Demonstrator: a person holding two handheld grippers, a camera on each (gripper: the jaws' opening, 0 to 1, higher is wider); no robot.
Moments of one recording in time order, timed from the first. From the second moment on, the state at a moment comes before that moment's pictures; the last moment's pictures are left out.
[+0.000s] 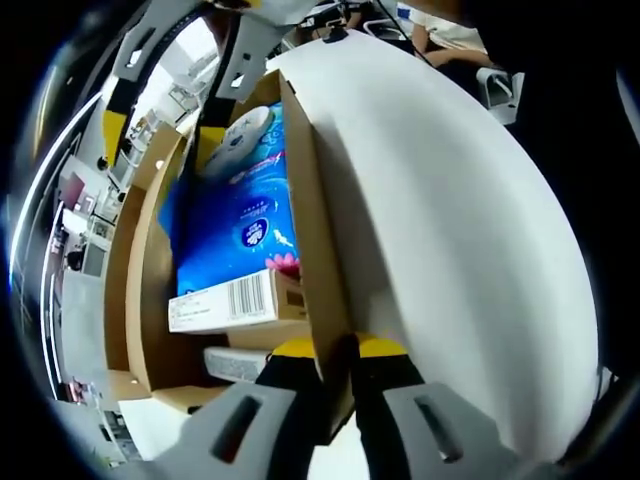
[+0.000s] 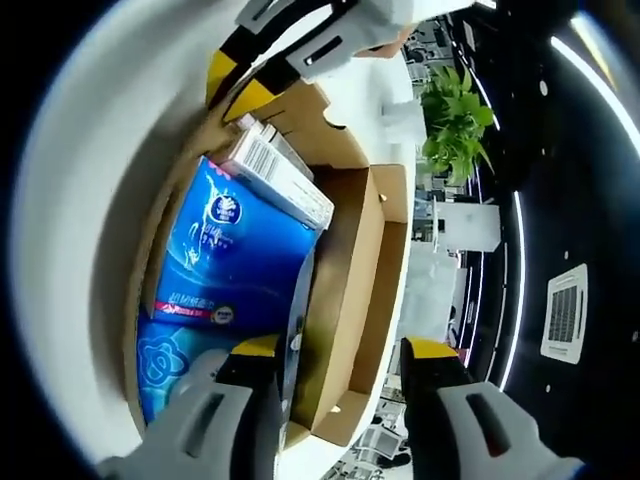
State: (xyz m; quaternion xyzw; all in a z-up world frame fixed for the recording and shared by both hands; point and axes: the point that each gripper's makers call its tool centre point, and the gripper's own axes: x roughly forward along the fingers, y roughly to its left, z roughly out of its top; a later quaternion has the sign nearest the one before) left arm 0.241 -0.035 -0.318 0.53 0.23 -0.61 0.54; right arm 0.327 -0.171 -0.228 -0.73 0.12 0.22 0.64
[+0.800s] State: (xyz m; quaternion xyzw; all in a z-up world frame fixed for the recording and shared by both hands) left arm 0.241 -0.035 -0.318 0.53 0.23 -0.61 0.54; right arm 0.346 -0.173 -0.236 -0.75 0.12 0.20 0.62
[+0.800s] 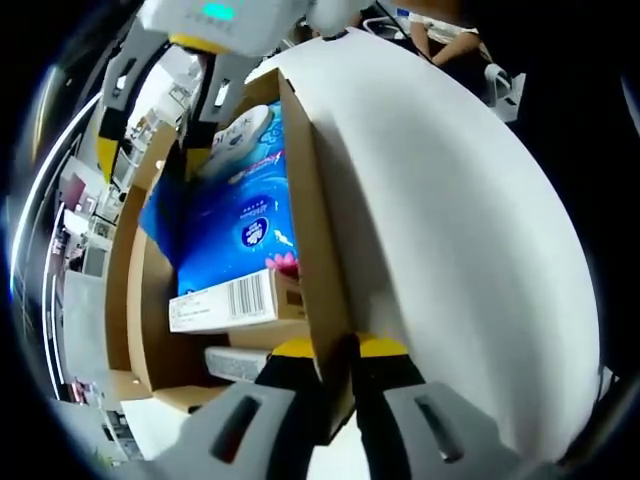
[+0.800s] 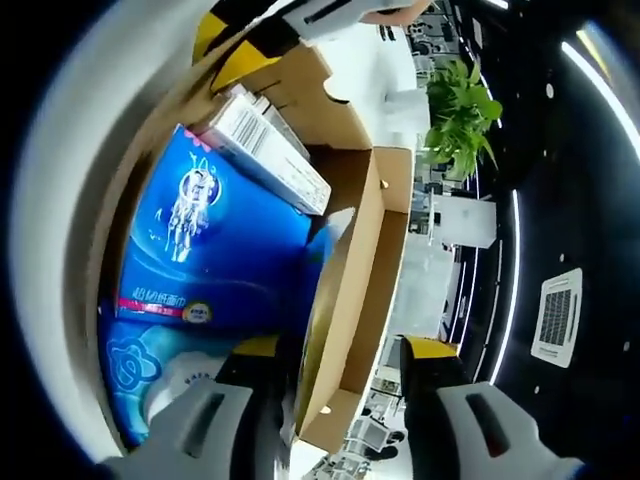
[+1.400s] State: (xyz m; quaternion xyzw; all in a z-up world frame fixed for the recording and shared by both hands) left arm 0.242 -0.035 -0.318 0.53 0.23 -0.61 0.54; right arm 0.350 -0.174 -0.254 -0.74 0.14 0.20 0.62
